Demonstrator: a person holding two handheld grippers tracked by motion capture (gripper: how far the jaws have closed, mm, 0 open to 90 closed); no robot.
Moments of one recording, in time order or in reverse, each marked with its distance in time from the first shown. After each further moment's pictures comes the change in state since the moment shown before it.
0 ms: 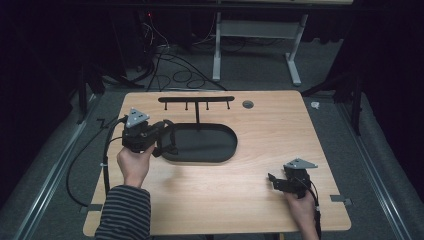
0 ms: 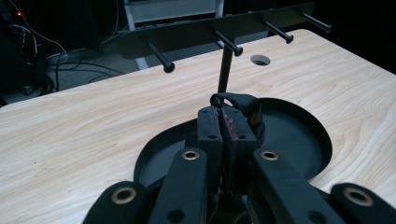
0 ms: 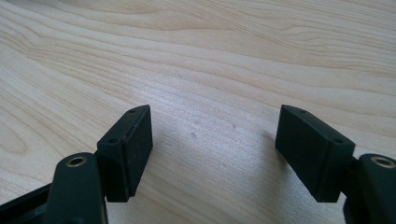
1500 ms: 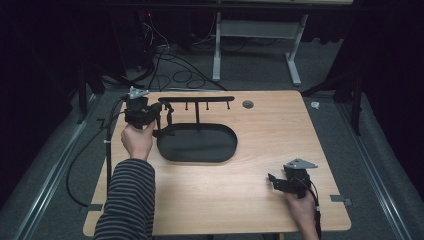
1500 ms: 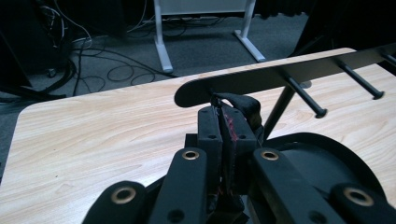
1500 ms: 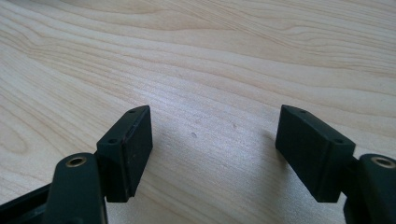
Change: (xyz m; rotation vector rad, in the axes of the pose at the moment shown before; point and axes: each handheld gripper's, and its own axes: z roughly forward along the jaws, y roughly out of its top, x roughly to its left) left arm 0.035 0.036 0.045 0.030 0.093 -0.104; right arm 0.000 0.000 0.000 0.000 0.001 -0.003
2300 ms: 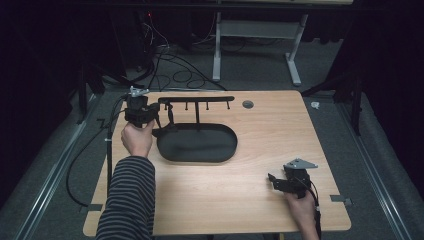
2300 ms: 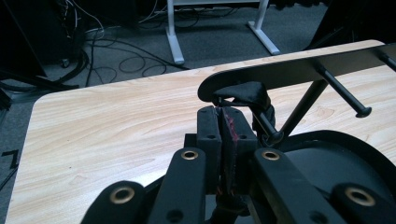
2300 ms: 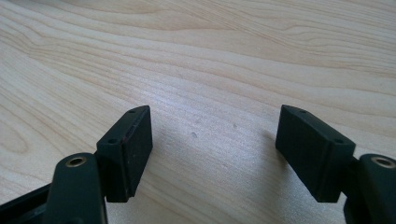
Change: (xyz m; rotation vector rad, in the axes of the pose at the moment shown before) left arm 0.007 -0.001 0.011 0.039 0.045 -0.005; right arm 0.000 0.000 0.000 0.000 0.001 0.000
